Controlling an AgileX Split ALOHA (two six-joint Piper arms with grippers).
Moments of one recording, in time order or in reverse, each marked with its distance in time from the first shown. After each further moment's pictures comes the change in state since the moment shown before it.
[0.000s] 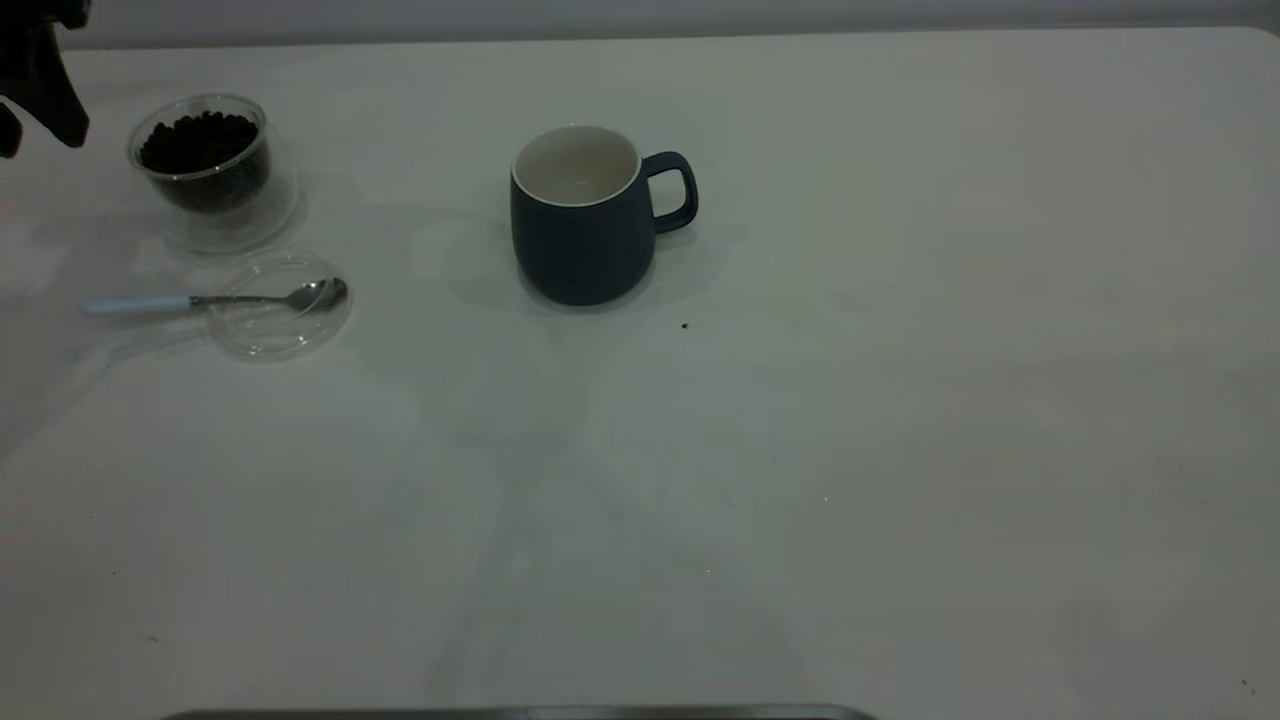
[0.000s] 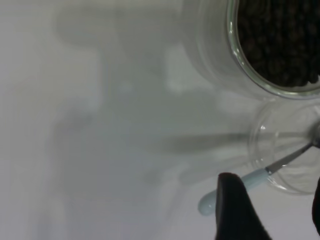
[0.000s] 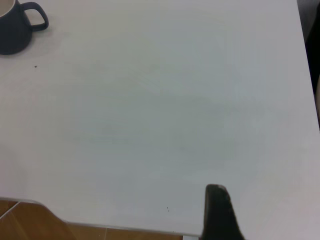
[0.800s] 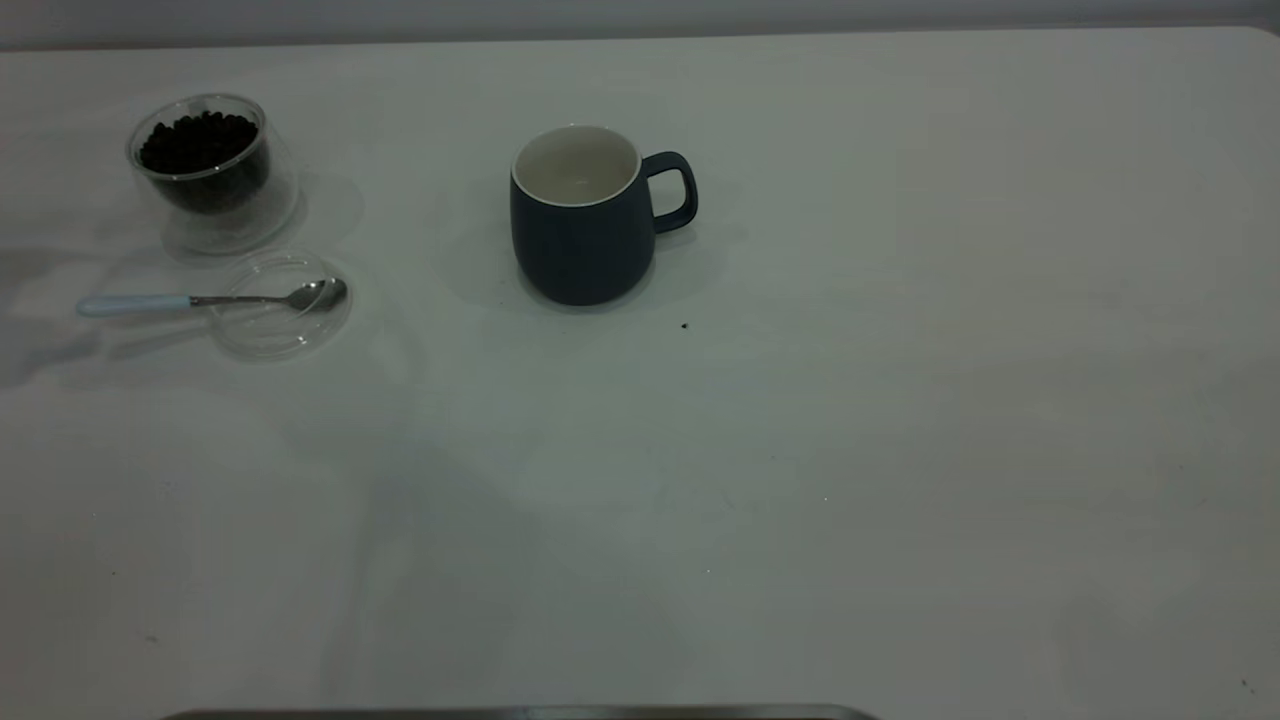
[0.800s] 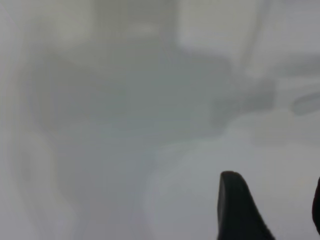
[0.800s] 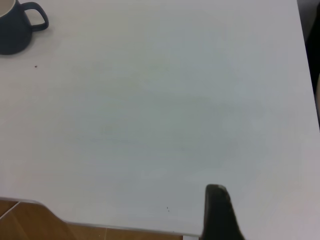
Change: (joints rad) left arm 0.208 0.082 -0.012 -0.002 0.137 0.141; right arm 0.000 0.000 0.000 0.000 0.000 0.000
